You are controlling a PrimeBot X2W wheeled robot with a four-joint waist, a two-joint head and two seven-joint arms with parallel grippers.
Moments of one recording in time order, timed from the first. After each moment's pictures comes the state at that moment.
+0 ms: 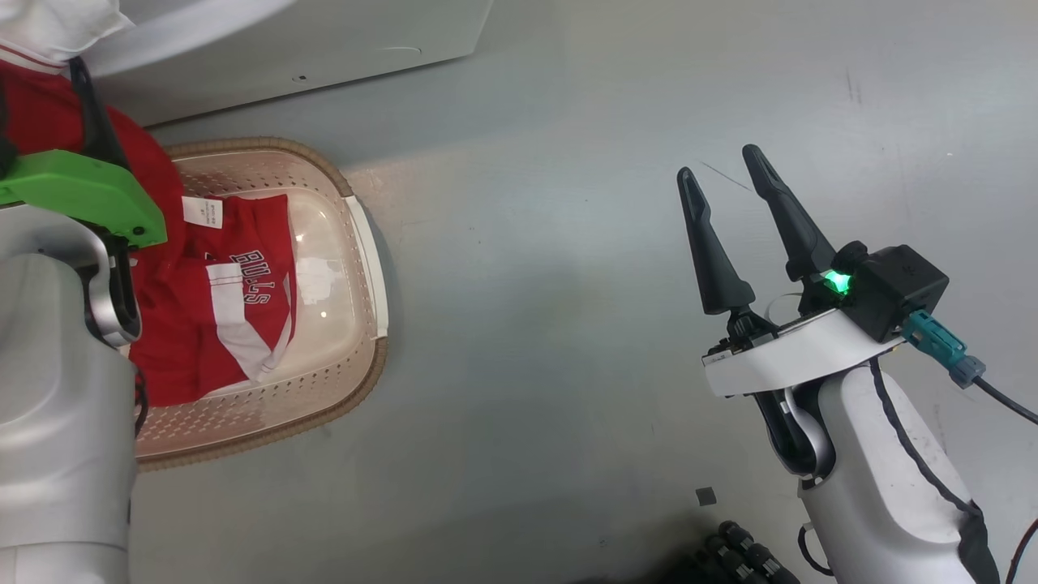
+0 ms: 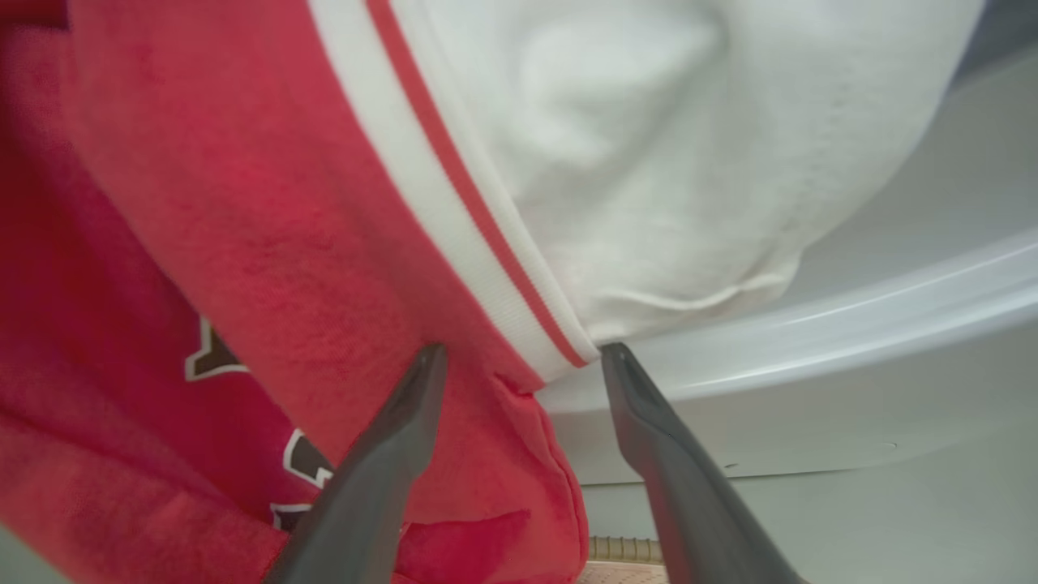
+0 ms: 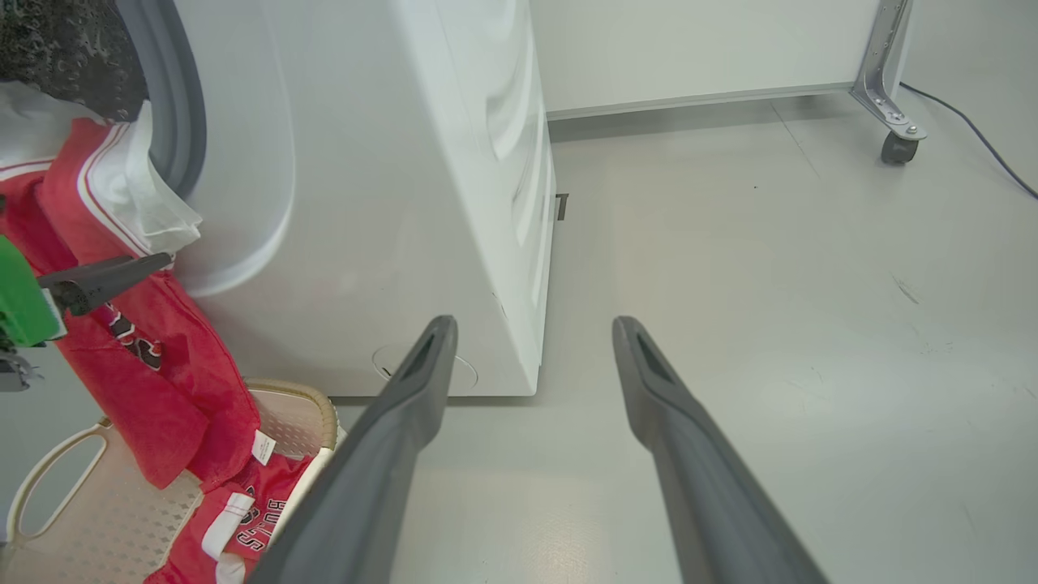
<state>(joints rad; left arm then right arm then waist) -0.78 0.14 0.00 0.65 -0.28 0.12 -0.13 -0.35 -0.05 0.28 0.12 0.34 0.12 -0.26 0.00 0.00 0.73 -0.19</state>
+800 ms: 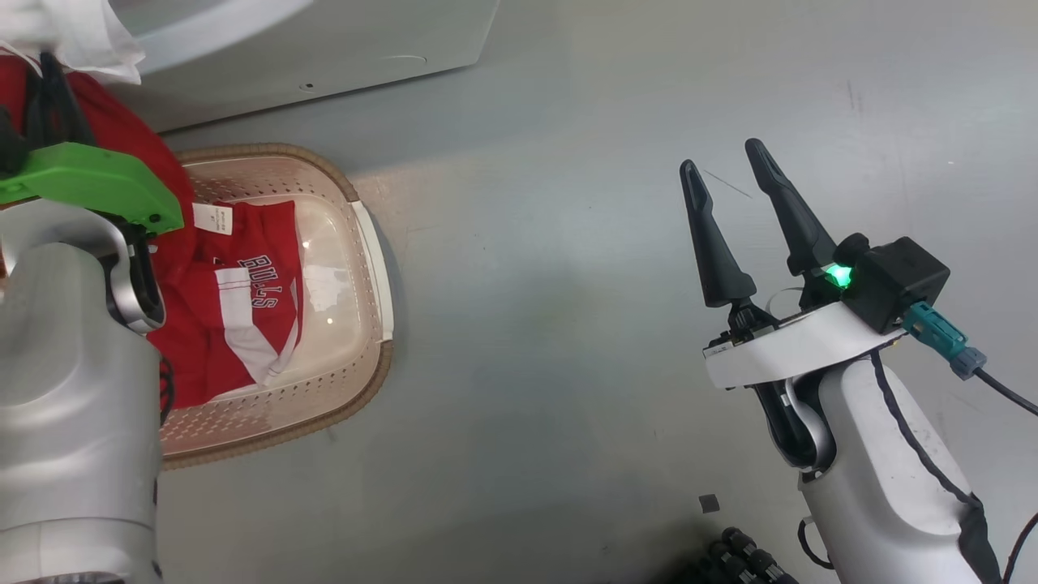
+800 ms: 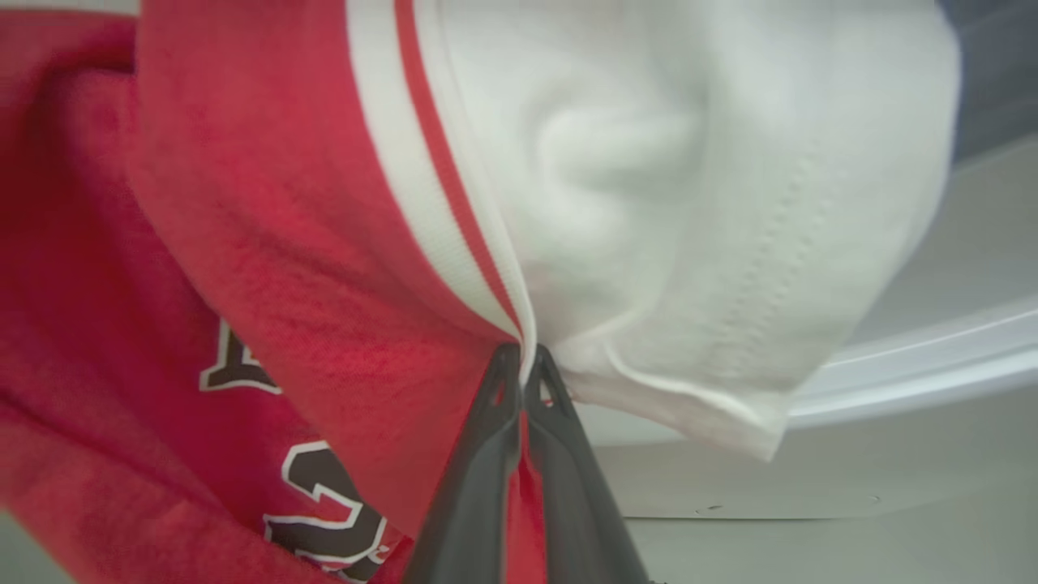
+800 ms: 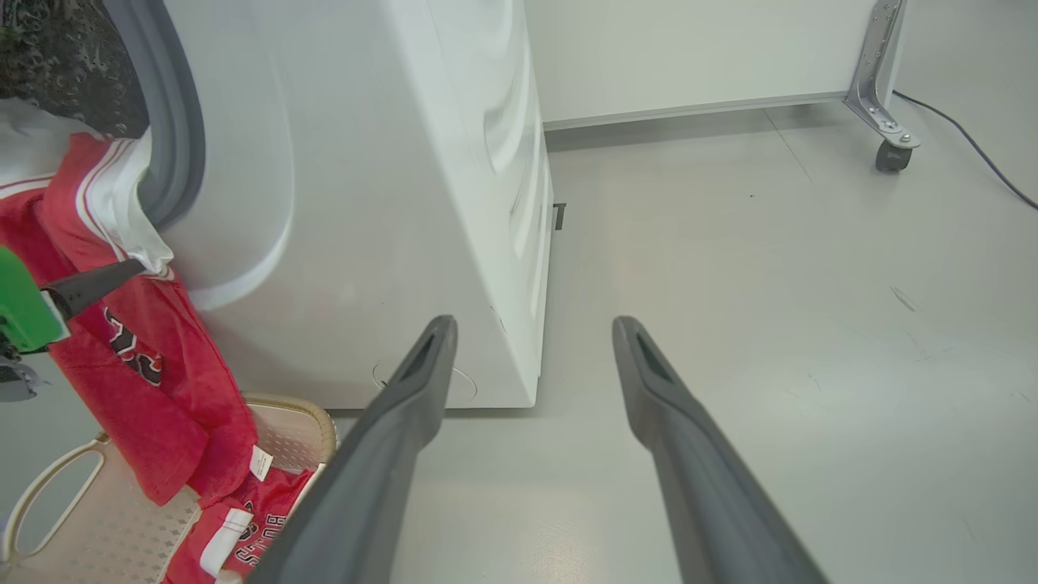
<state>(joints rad) -0.83 0.09 0.06 0.76 -0.27 0.12 -0.23 -0.36 -0.05 0.29 0.14 0.36 0.12 -0.26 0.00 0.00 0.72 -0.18</state>
